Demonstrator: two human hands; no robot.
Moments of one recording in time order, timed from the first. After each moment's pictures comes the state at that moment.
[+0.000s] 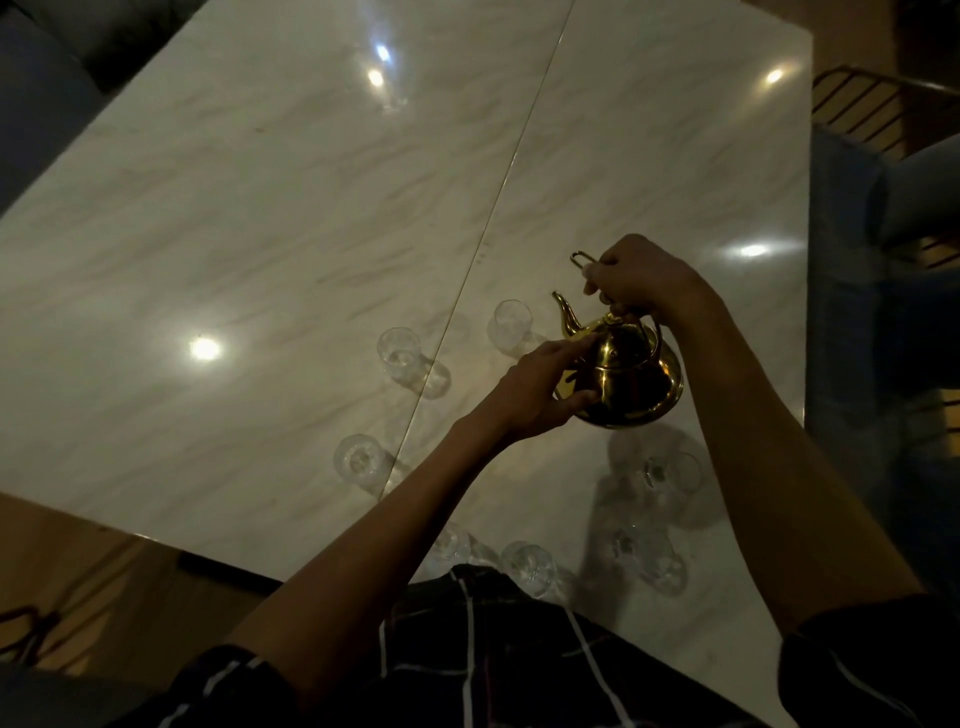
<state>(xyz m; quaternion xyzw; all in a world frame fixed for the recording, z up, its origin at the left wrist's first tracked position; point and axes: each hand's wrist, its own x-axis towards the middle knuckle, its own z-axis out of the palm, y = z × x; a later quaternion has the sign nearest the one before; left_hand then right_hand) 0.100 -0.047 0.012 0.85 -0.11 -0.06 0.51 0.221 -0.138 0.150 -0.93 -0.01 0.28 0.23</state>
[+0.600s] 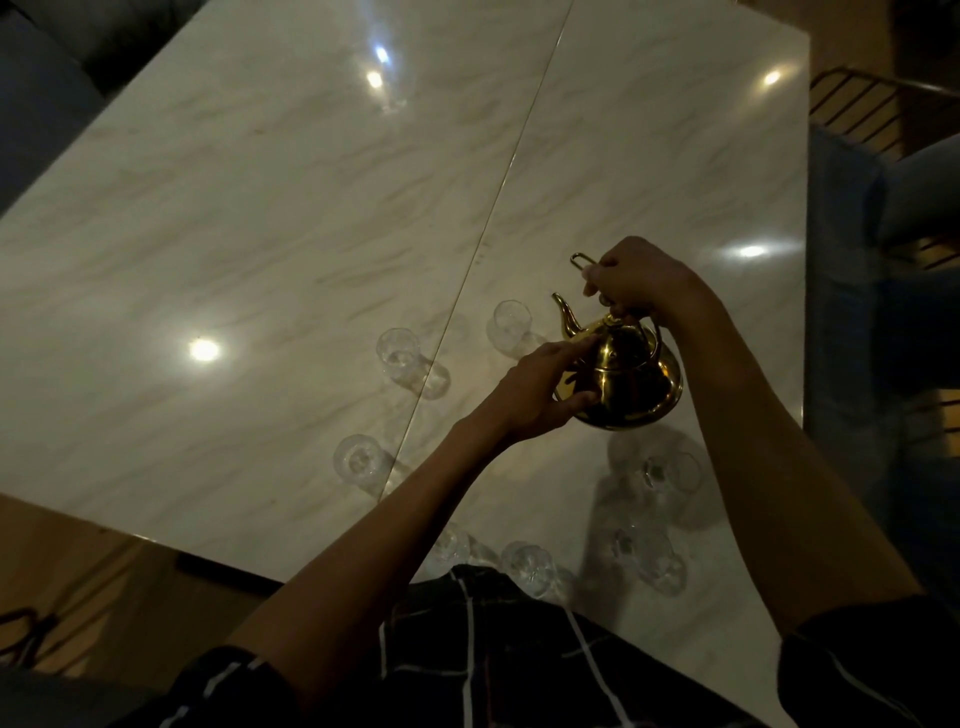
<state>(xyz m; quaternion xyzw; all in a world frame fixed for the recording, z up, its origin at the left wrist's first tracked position) 0.099 -0.048 0.012 0.85 -0.12 -0.05 0.51 0.219 -0.140 0.151 -0.93 -0.02 0.29 0.22</state>
